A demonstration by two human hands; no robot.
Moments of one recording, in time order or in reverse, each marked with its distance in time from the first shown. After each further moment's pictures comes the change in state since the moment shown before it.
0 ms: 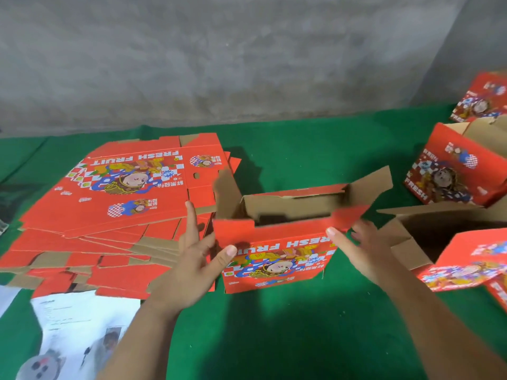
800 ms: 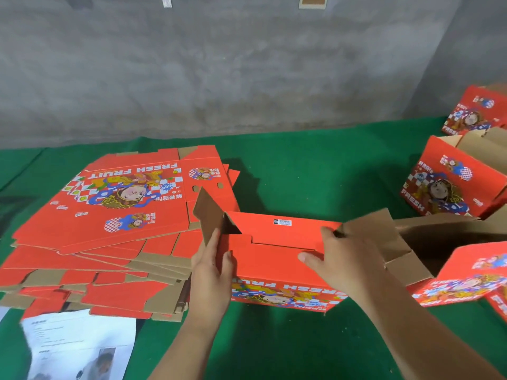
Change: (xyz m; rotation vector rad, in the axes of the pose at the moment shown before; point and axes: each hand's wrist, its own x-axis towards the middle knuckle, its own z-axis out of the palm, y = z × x) left_hand 0.019 -0.007 0.052 -0.112 0.405 -0.205; right_hand -0.001 -0.082 0.015 -0.838 0.014 -0.010
